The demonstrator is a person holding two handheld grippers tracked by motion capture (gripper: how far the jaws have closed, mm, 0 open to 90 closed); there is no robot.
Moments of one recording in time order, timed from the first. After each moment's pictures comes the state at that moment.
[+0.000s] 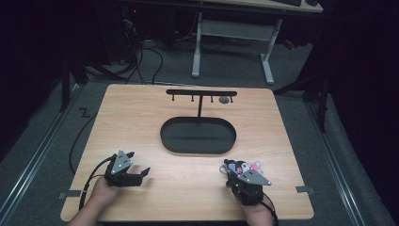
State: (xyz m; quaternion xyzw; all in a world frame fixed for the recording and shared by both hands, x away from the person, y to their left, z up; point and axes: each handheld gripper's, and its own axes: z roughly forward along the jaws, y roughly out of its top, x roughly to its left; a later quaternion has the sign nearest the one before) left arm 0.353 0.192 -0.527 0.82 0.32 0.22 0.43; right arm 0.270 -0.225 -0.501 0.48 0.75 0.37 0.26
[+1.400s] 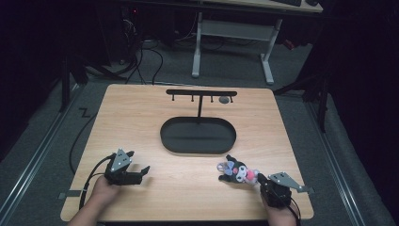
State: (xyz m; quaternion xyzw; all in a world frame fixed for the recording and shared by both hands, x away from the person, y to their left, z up) left arm 0.357 0.193 -0.527 0.81 0.33 0.22 0.43; right arm 0.254 -0.294 -0.501 0.57 0.69 0.33 0.29
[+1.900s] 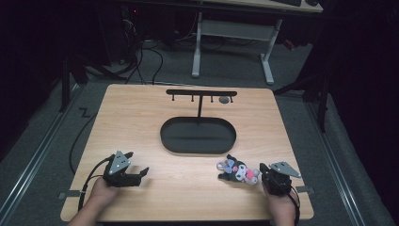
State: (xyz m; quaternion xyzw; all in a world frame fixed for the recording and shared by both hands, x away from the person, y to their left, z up) left arm 0.352 0.196 -0.527 0.81 0.32 0.22 0.44; right arm 0.288 -0.305 -0.503 0.57 0.69 0.32 0.31
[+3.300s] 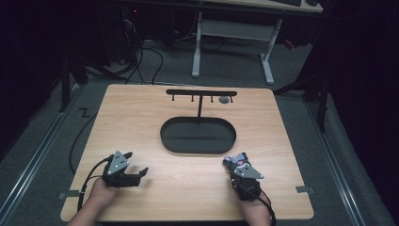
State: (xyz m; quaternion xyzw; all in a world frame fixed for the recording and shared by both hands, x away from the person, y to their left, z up) left arm 0.351 0.198 -0.526 0.81 0.32 0.22 0.44; right arm 0.288 -0.223 -0.515 0.52 0.76 0.30 0.27
